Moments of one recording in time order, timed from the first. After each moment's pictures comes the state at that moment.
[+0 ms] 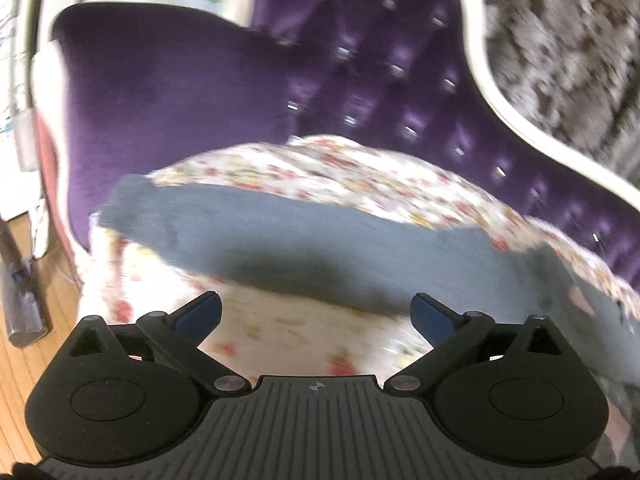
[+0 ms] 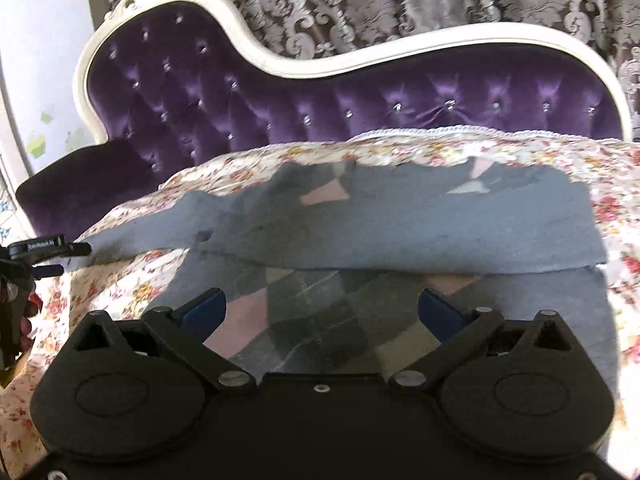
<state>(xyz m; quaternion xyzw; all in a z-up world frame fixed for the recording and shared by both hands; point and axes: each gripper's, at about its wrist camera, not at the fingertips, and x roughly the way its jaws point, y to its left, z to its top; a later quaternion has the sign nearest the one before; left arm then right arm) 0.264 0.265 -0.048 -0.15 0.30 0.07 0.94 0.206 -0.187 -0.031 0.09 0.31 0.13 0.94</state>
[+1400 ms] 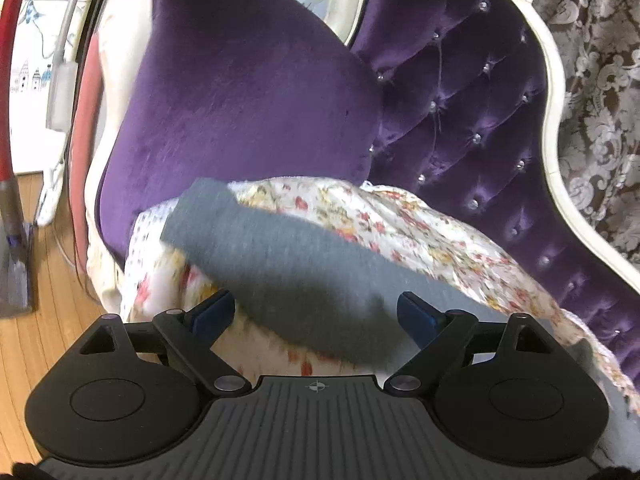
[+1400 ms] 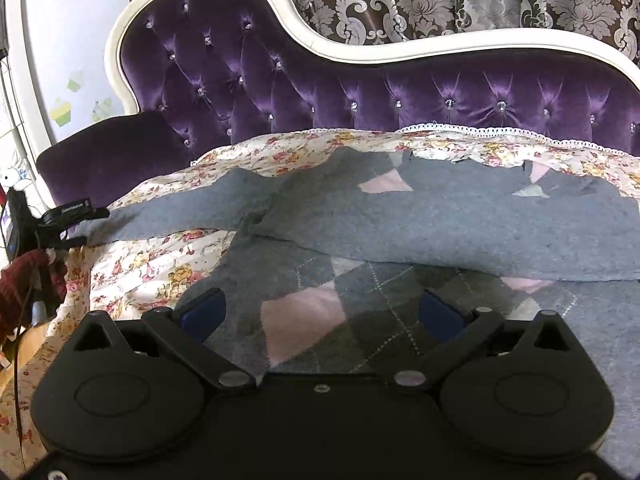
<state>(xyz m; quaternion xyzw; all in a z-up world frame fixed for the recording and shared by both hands) 0.275 0.343 -0.080 -0.24 0.24 0.11 0.93 0.207 -0.142 -0.027 0.06 0.31 0.16 0.93</state>
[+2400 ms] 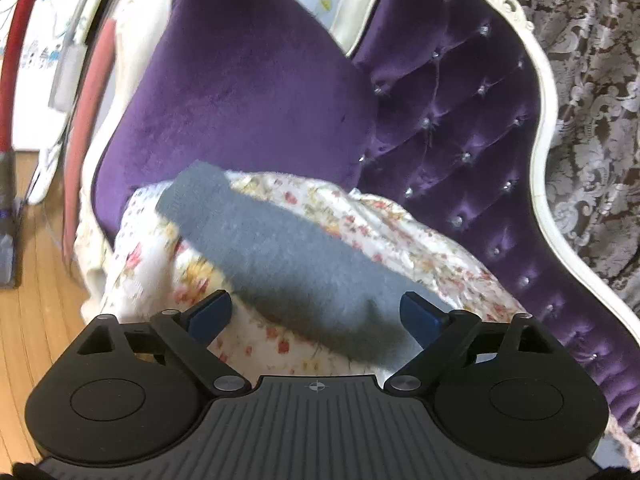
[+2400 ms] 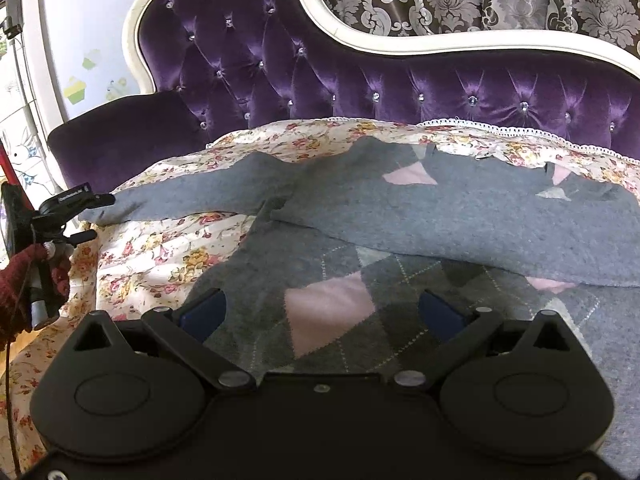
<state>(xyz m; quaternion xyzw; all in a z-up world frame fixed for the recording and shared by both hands) 0.270 0.338 -0.085 -0.29 0.21 0.09 0.93 0.206 -0.123 -0.031 0.04 0.32 0.18 0.93</state>
